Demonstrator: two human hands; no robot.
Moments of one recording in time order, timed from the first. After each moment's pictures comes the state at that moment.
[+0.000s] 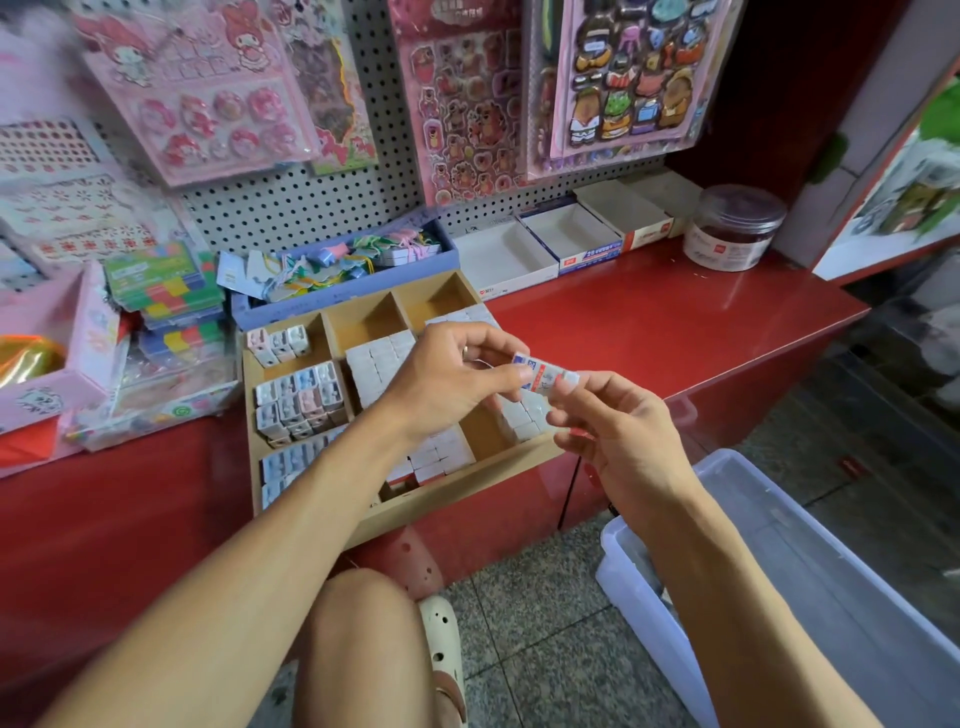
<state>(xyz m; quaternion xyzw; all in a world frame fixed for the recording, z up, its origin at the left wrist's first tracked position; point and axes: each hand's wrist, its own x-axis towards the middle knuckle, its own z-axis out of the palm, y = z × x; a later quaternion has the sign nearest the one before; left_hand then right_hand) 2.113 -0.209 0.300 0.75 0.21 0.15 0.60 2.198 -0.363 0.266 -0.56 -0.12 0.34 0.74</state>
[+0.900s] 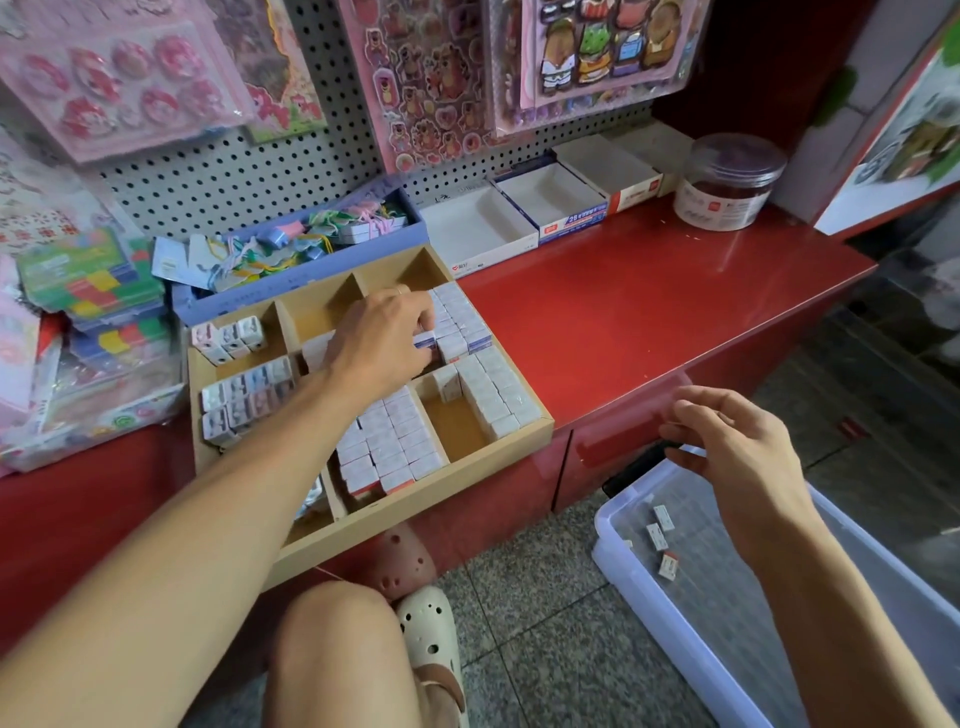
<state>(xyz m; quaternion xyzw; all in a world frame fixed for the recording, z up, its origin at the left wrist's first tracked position) 2.147 -0.137 0.258 0.96 0.24 0.12 0.09 2.252 -0.431 0.225 -0.74 -0.04 0.19 0.64</state>
